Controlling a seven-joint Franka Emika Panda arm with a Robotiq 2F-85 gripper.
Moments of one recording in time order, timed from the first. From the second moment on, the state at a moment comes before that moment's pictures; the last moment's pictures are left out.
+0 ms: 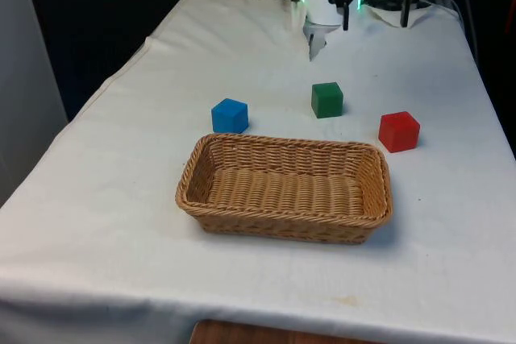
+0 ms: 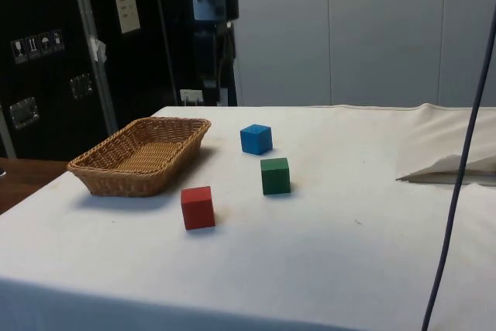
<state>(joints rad) 0.81 0.02 -0.67 -2.30 0.05 2.36 -0.04</state>
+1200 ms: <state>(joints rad) 0.78 0.13 -0.66 -2.47 0.13 2.57 -0.32</state>
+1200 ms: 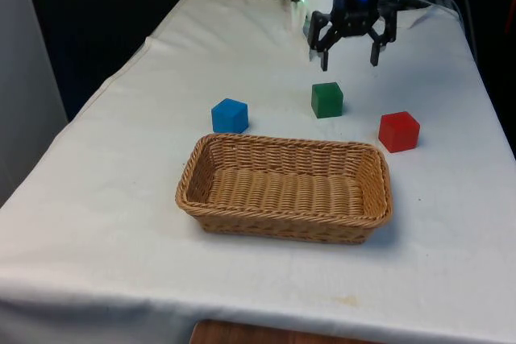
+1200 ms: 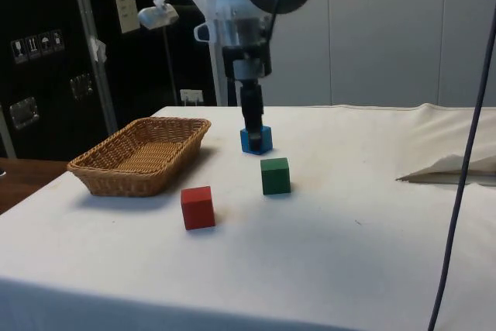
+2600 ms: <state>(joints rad) 0.75 0.28 -0.66 -2.57 0.14 2.83 -0.43</state>
